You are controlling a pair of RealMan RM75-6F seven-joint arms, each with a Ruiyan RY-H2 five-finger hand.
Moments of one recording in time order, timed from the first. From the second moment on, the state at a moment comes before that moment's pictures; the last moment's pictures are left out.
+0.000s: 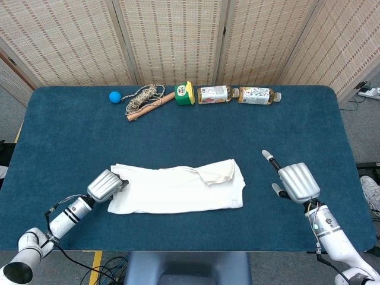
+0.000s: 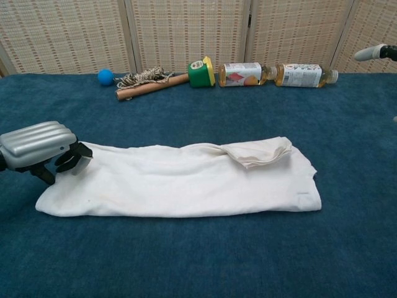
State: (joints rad) left arm -0.62 -1.84 0.18 -0.36 1.77 1.31 -0.50; right arm 0.44 -1.10 0.07 -1.78 -1.36 1.17 -0.33
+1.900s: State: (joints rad) left arm -0.40 -1.44 0.14 -0.70 1.57 1.25 -0.44; right arm 0.41 -1.12 0.08 -1.79 -1.45 1.21 -0.29
